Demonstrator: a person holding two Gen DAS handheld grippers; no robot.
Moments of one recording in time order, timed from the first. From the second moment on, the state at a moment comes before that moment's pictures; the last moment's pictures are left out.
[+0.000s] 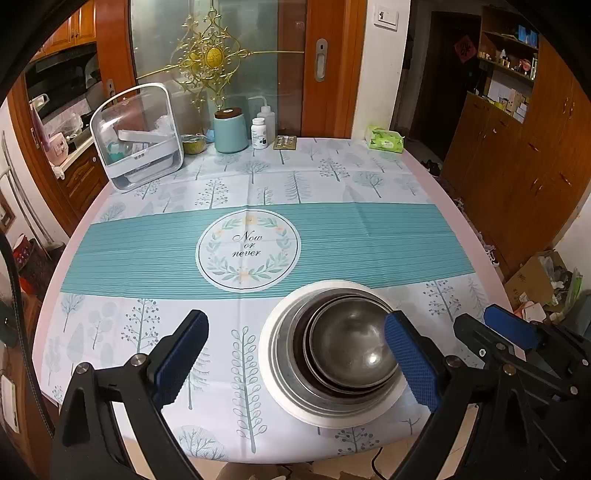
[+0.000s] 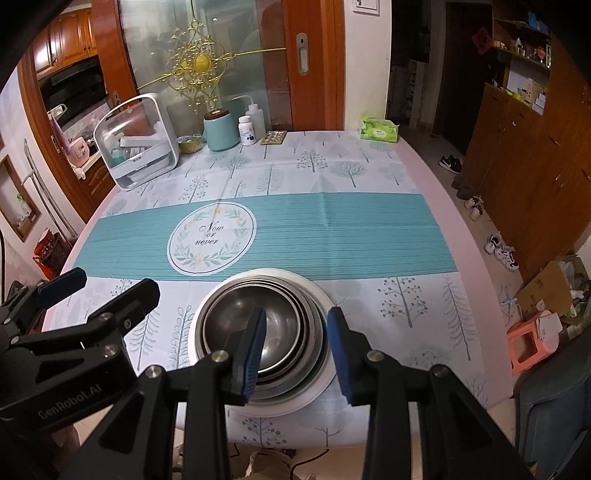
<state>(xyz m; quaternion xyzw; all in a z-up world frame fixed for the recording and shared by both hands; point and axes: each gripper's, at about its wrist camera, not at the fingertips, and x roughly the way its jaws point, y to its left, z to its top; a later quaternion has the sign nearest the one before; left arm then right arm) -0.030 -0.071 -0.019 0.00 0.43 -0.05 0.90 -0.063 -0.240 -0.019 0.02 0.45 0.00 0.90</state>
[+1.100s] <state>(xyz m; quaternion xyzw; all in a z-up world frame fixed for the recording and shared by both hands) -0.042 -0.067 -0.023 0.01 0.44 -0.03 0.90 -0.075 -0.237 -0.012 0.02 0.43 -0.01 0.90</state>
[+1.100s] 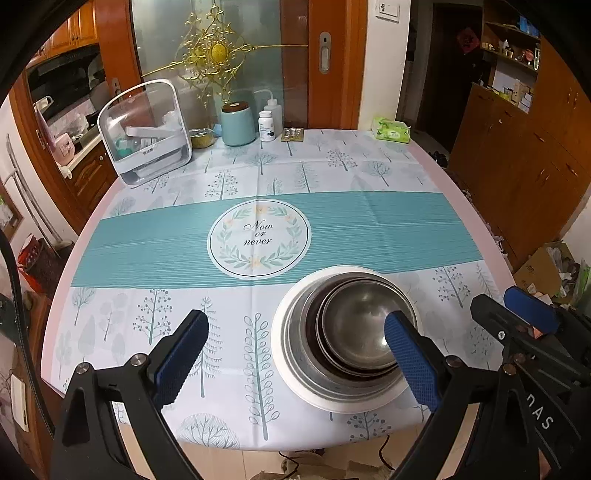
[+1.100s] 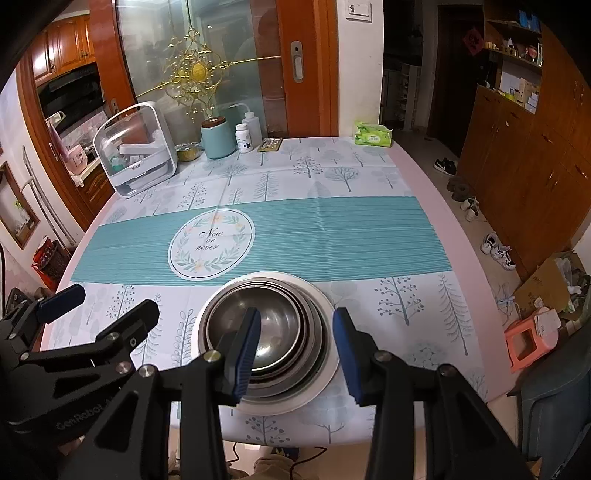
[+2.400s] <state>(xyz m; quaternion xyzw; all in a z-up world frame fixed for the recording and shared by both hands) -0.039 -0.057 -0.036 0.00 0.46 -0.04 0.89 -0.075 -0.226 -0.023 0.02 0.44 -0.02 0.90</state>
